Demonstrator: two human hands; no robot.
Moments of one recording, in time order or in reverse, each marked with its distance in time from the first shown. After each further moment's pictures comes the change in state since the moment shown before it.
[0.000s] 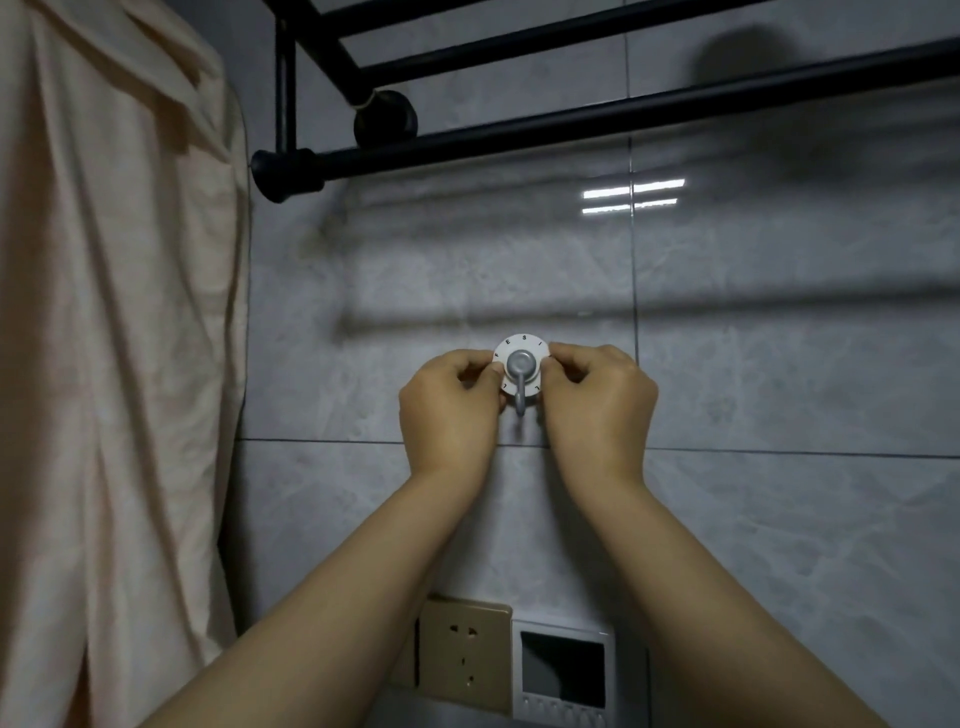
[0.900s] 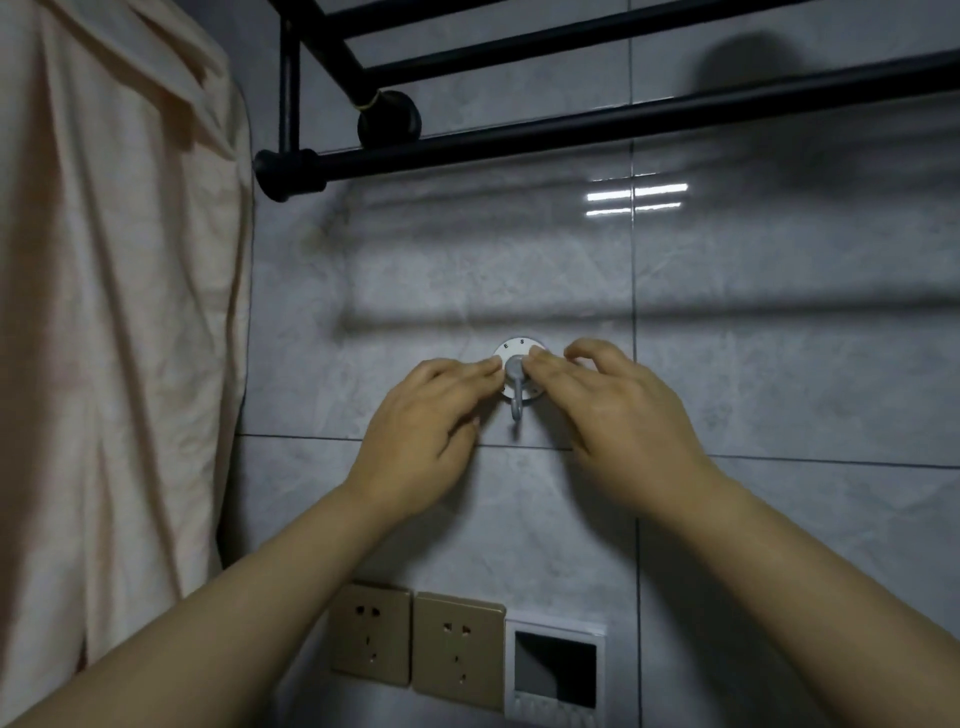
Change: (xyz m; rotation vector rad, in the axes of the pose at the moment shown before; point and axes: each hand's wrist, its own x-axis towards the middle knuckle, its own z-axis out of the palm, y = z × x) left_hand 0.007 -0.025 -0.047 0.545 -0.405 0.742; right_hand 0.016 0.019 -0.042 -0.644 -0.363 -0.894
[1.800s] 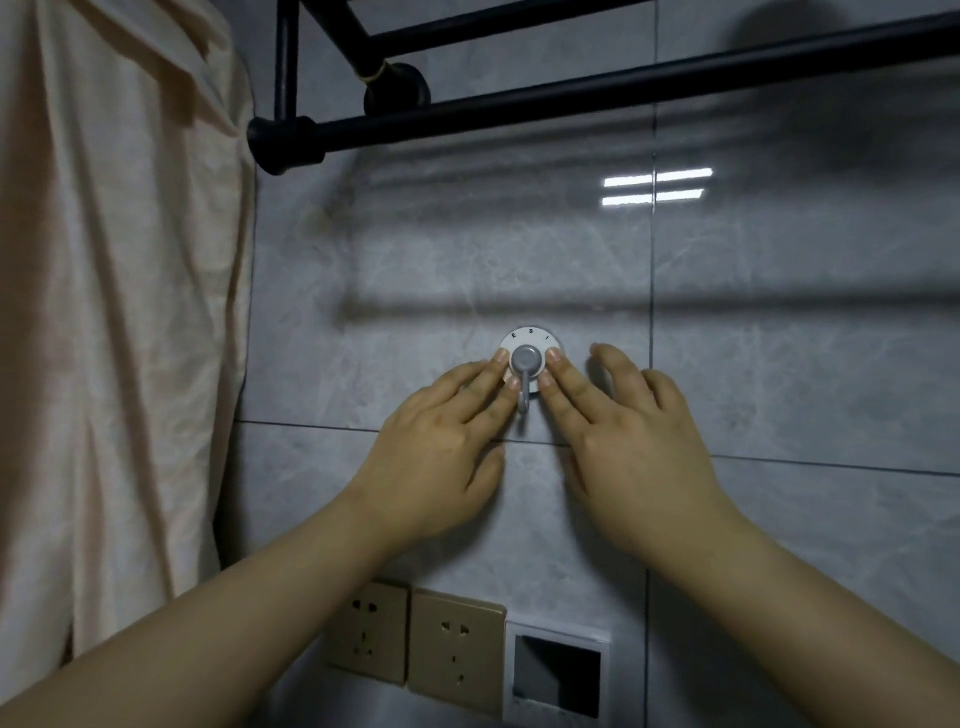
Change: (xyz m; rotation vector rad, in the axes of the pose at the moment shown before) left_hand -0.010 0.008 0.011 0.350 -0.167 0.060; right_hand -0.021 -0.012 0.006 -0.306 -0.233 0.068
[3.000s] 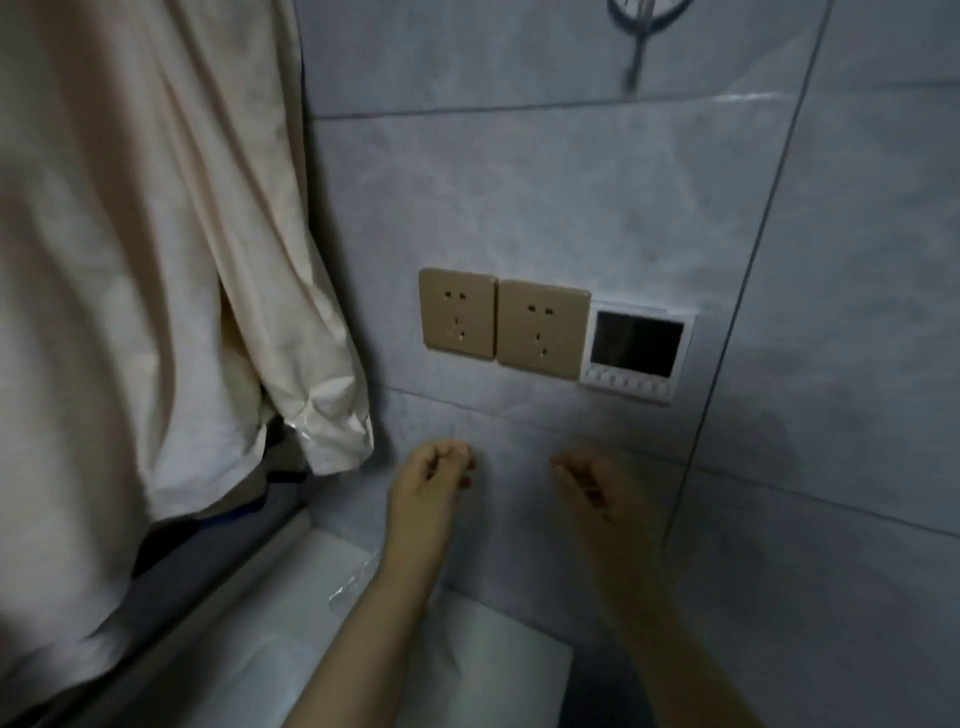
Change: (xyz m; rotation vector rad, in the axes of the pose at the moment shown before) left_hand -0.270 0.106 0.050 -1.100 -0.024 -1.415; right_hand -0.243 -0.183 0.057 1.591 -0.385 0.791
